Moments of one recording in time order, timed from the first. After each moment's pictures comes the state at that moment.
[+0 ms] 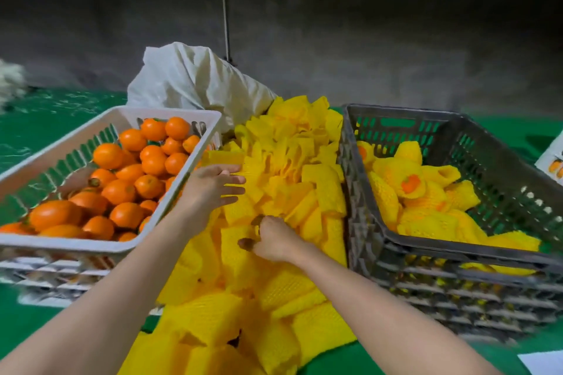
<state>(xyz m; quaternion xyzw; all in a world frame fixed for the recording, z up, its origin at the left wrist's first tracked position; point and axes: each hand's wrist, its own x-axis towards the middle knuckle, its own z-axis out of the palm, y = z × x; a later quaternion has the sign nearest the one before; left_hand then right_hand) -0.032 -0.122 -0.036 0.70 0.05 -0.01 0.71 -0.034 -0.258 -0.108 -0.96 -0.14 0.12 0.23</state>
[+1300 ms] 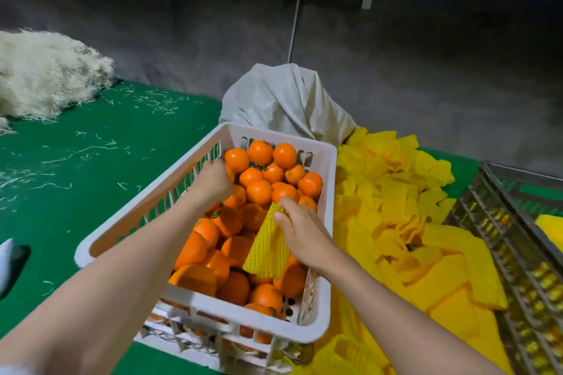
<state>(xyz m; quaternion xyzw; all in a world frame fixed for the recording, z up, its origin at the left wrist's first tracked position) 0.107 0.150 -0.055 0.95 0.14 0.05 0.27 0.048 -0.048 -0.067 -0.91 -0.26 -0.02 0.31</state>
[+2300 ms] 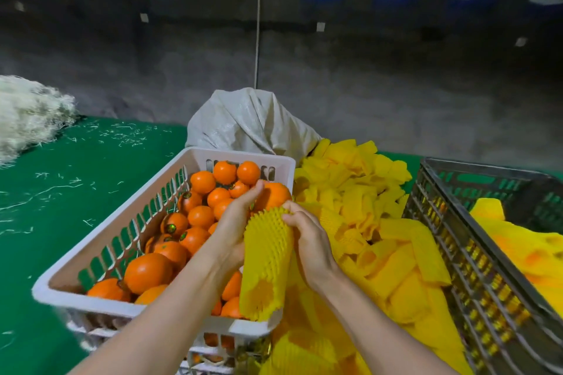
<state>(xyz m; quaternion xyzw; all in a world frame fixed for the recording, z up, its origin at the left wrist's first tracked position) 0.023 0.017 -0.005 0.46 0.05 -0.12 0.88 -0.008 -0.097 -0.028 -0.65 -0.09 0.02 0.76</state>
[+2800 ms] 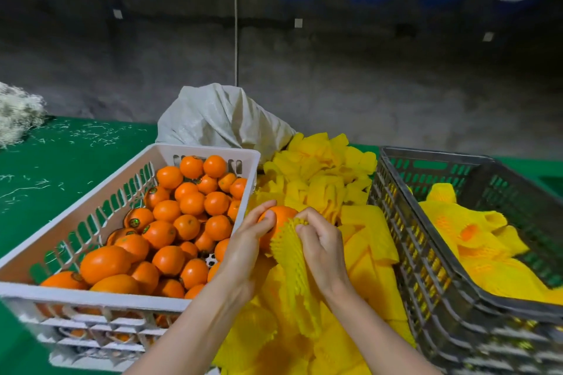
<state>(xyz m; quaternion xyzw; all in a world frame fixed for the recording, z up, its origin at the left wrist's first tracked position) -0.042 -0.070 -0.037 0.54 0.01 -0.07 0.84 -0.051 -0.189 -0.037 -0.78 -0.13 -0.23 0.57</state>
